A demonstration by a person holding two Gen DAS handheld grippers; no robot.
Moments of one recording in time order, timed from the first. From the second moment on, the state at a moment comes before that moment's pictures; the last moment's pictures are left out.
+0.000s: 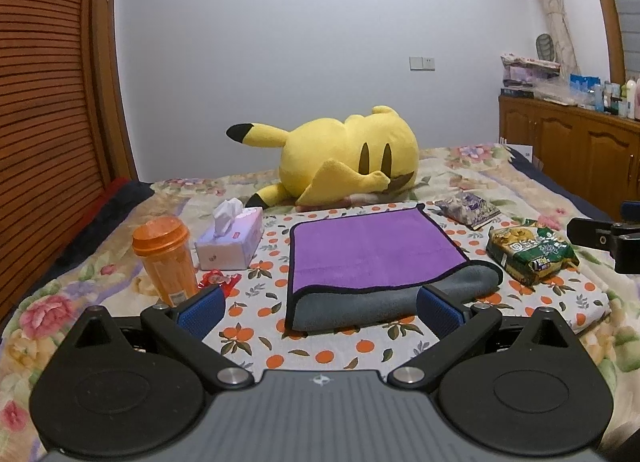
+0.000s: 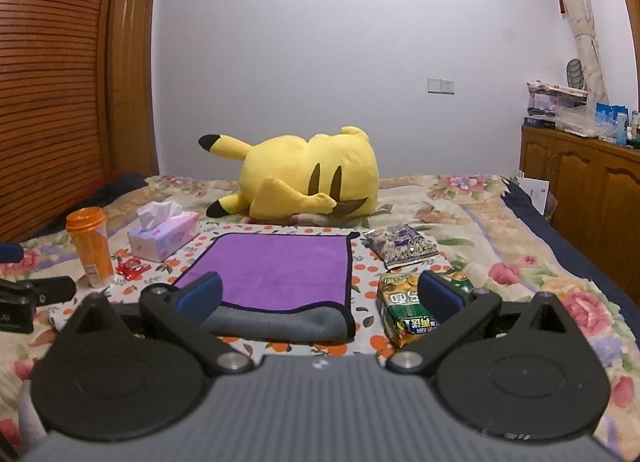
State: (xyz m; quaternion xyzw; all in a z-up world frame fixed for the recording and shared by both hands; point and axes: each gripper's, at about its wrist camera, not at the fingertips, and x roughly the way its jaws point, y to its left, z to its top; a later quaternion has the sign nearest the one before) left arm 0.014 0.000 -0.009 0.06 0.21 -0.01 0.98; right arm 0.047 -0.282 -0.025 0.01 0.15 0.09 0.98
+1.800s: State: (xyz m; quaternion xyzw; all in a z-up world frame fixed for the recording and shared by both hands) left arm 0.140 0.029 -0.053 0.08 0.29 0.00 0.96; right arm 0.139 -0.253 -0.062 -0.03 0.24 0.11 0.96
